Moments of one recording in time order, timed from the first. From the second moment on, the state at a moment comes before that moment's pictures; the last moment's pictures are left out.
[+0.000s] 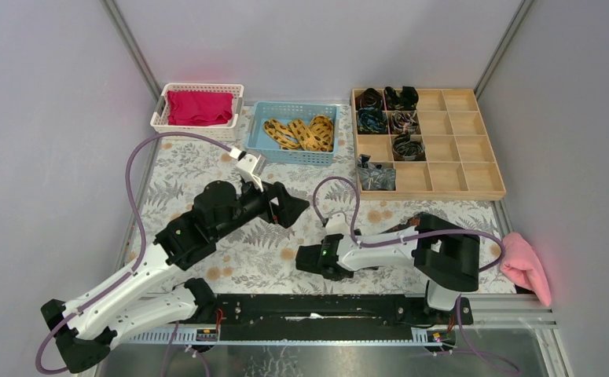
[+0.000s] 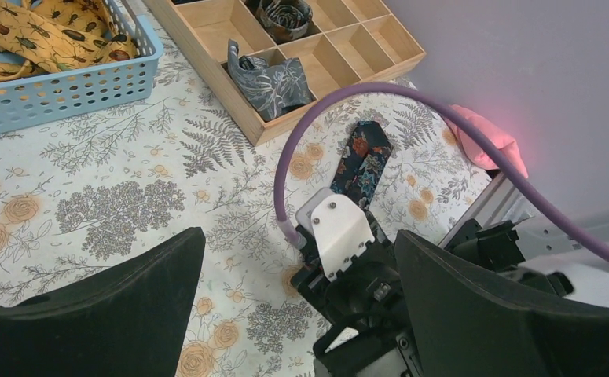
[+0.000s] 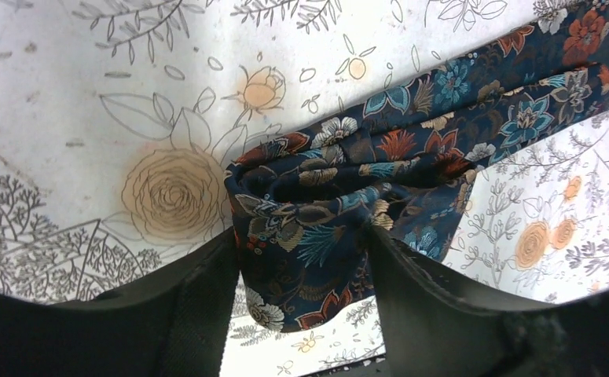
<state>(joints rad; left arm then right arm) -0.84 0.82 0.85 -0.25 -0.02 -0.44 1.32 1.74 0.98 -0.98 0.70 1.11</state>
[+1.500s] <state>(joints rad) -0.84 0.58 0.58 -0.22 -0.37 -0.53 1.16 1.79 1.07 -0.24 0.26 0.59</state>
